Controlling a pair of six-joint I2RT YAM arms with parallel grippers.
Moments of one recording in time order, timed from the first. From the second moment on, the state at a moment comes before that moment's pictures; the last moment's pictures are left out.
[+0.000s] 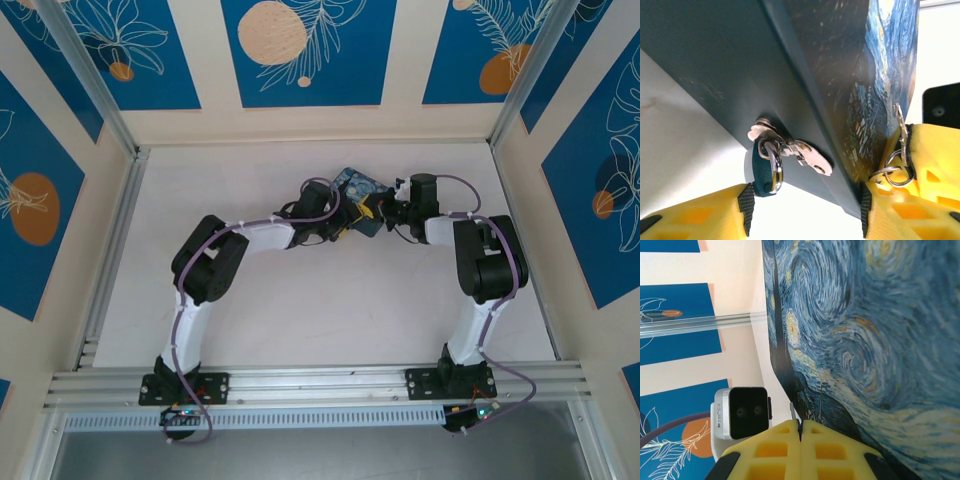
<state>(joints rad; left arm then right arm) -0.67 2.17 1.42 0.10 0.32 -1.20 0.14 1.89 0.97 0.37 -0.75 1.16</state>
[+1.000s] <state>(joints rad) -0.74 2.06 1.38 -0.31 0.00 -0.96 0.05 1.83 0.99 0.31 -0.78 1.18</state>
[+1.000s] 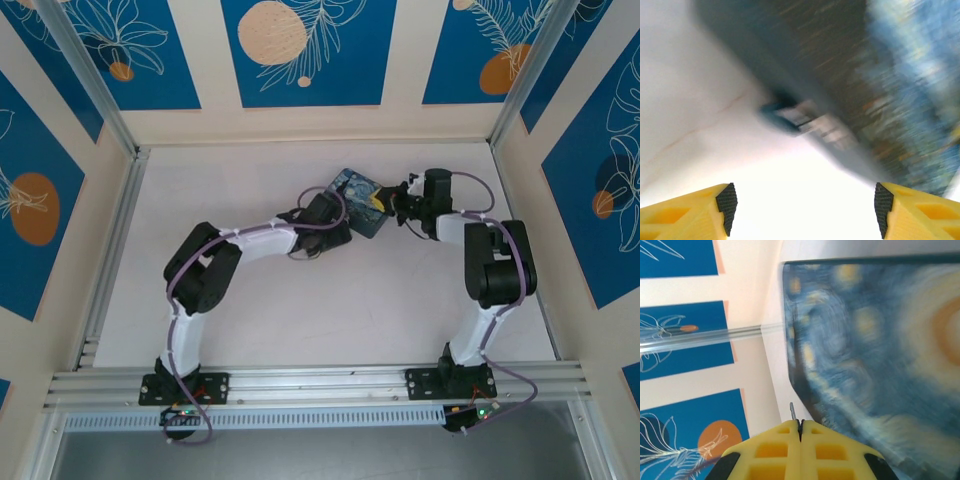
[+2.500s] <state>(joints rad) -0.72 1.32 0.82 -0.34 -0.04 -0.84 0.24 2.00 1.55 -0.19 -0.78 0.95</state>
